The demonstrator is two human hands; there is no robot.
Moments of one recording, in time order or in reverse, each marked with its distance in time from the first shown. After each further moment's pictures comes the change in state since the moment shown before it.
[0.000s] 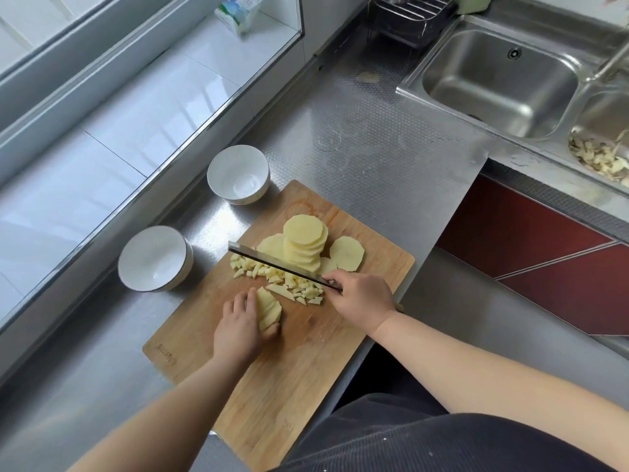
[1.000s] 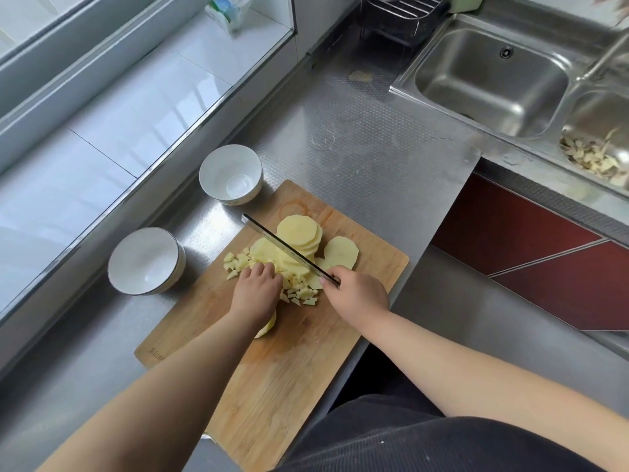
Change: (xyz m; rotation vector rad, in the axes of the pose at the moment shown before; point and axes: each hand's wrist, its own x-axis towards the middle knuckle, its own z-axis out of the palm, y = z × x) left_hand 0.051 0.038 -0.029 0.405 0.099 0.379; right_hand 0.004 -0.013 -0.017 0.068 -0.243 0.320
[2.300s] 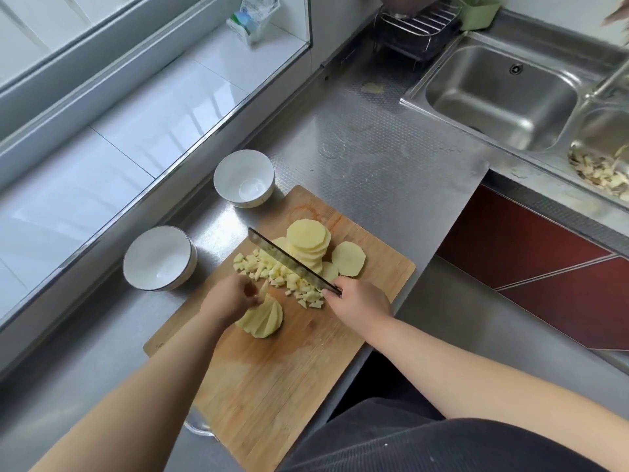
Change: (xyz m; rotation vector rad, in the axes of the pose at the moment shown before) left_hand -0.025 -0.049 -0.013 -0.735 -0.199 -0.412; right_hand -0.007 -0.007 -0.003 -0.014 -0.104 -0.019
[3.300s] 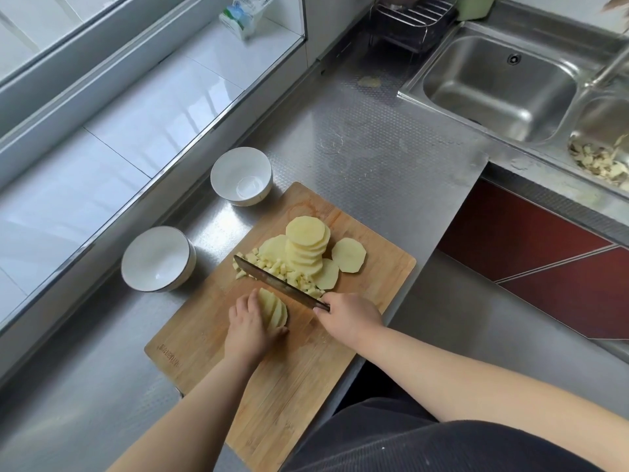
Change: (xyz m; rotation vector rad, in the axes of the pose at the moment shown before) left_hand -0.030 -0.010 0.076 0.036 0.133 -0.026; right_hand -0.007 -0.005 0.026 -0.094 -0.130 -0.025
